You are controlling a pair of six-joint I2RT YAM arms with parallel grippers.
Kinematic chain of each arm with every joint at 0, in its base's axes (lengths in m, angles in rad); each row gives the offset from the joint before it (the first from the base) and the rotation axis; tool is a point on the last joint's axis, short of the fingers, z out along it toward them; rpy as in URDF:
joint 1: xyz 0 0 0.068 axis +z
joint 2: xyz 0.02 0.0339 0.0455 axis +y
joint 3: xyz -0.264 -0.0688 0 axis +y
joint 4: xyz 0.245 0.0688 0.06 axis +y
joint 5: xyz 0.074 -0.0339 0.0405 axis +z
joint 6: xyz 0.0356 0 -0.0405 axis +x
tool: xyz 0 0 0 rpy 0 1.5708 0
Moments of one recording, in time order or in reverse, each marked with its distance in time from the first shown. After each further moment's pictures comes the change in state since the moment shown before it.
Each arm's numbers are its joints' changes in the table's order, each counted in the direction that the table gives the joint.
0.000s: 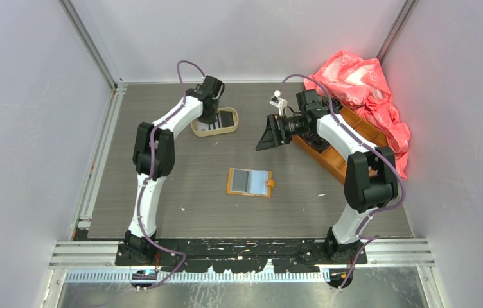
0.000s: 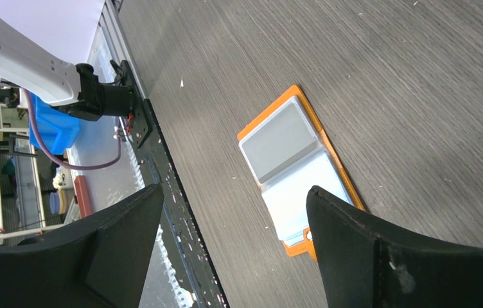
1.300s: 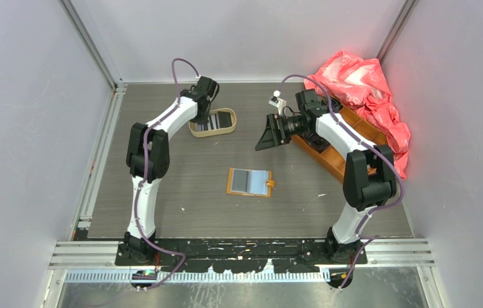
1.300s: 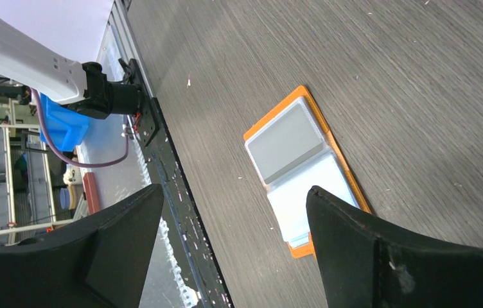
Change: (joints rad) left arm 0.016 -0.084 0.106 -0.011 0.130 0.051; right arm 0.000 0.019 -0.012 0.011 0.026 0.000
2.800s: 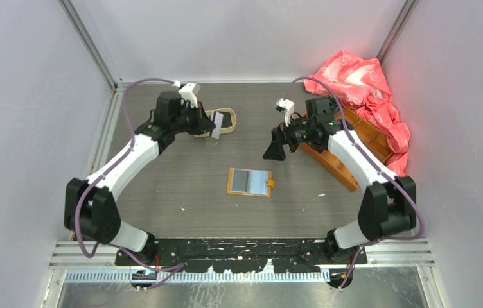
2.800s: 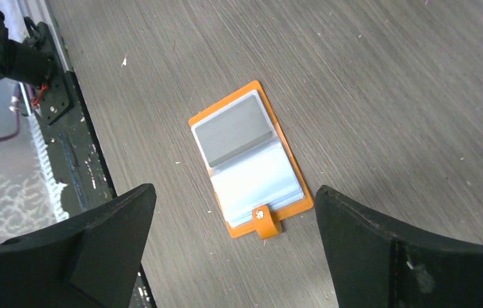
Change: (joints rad) left arm 0.021 -0.728 0.692 -0.438 -0.643 -0.182; right arm 0.009 -0.239 0.146 -0.040 -0.164 -0.235
